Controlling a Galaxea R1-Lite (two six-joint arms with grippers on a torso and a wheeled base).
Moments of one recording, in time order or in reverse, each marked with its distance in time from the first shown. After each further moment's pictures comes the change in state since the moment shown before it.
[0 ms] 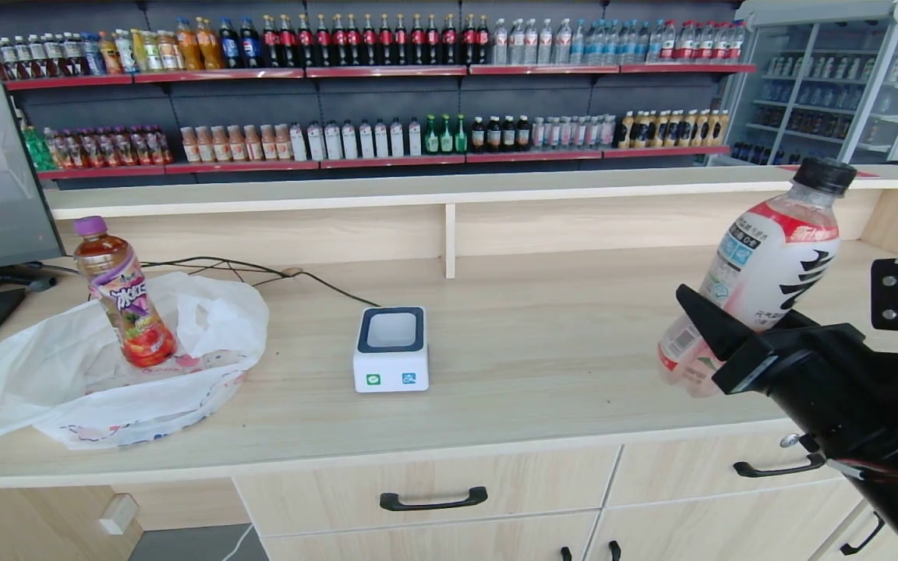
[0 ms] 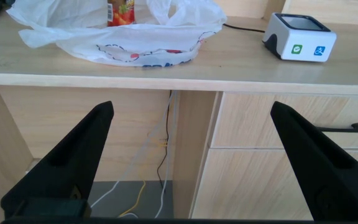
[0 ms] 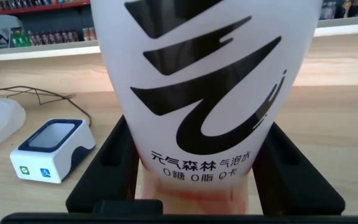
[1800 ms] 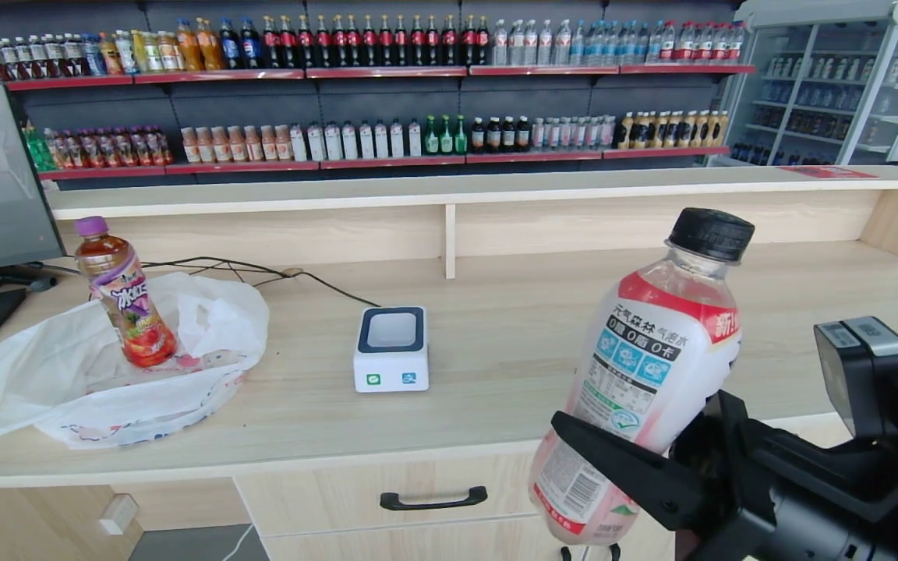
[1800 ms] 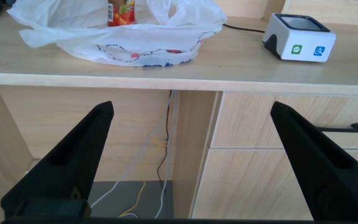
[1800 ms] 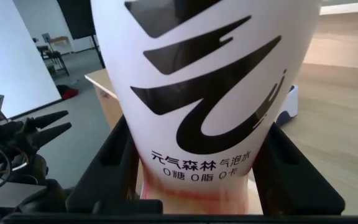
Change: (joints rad) left arm 0.000 0.000 0.000 0.000 0.000 0.000; right arm 0.371 0.000 0.019 -0.001 0.366 0.185
